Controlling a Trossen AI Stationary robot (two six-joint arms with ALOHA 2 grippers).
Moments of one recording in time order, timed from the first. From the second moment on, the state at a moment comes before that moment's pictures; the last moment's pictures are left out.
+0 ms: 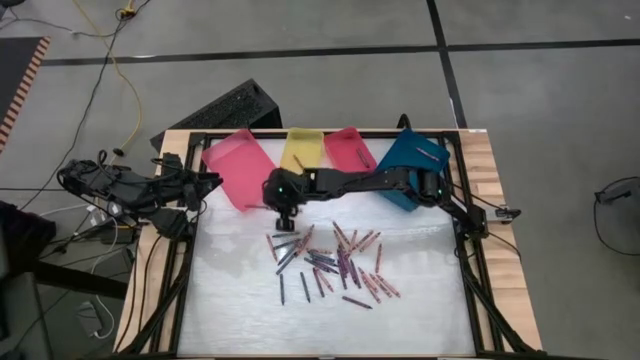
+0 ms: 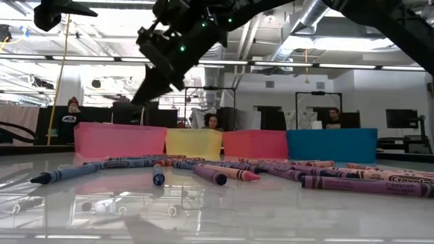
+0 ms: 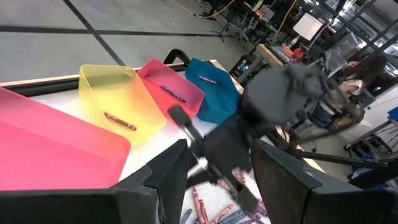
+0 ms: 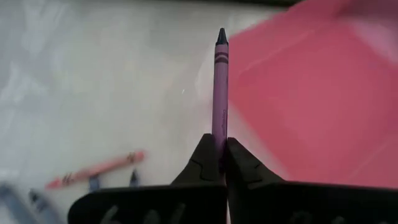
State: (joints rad) left arm -0.40 0.43 0.84 -0.70 -0.82 -0.85; right arm -0.09 2.25 2.03 -0.45 -0.05 -0.14
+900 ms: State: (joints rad) left arm -0.40 0.43 0.84 -0.72 -0.84 -0.85; right arm -0.24 2.28 2.03 -0.17 0.03 -0.01
